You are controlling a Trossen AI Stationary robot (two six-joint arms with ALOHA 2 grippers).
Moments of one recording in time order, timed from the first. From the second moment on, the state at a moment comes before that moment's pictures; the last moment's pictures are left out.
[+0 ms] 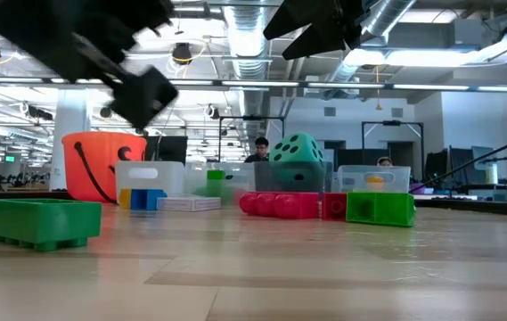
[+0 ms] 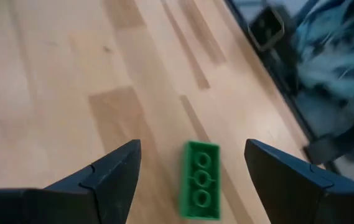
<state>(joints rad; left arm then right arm) -0.31 1.47 0.75 -0.07 0.27 -0.09 0.35 1.56 1.11 -0.18 0.65 0.34</state>
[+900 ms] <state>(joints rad) -0.59 1.60 0.75 -0.14 -0.15 -0.17 0.37 1.56 1.11 -0.18 0.65 0.37</state>
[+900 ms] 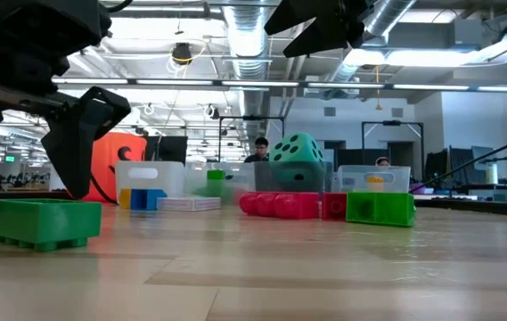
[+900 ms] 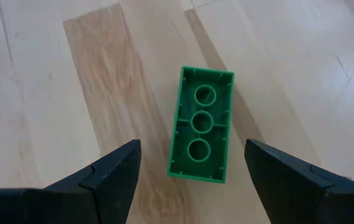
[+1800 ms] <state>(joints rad) -0.59 1.67 0.75 -0.15 -0.15 -0.20 0.37 1.56 1.11 -0.18 0.65 0.39</state>
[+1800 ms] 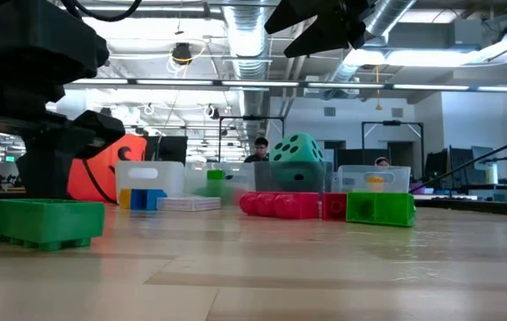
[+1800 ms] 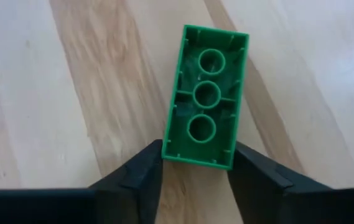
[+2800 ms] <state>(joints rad) -0.44 1.66 0.75 0.08 -0.09 -0.16 0.58 1.82 1.11 0.16 0.68 -0.44</state>
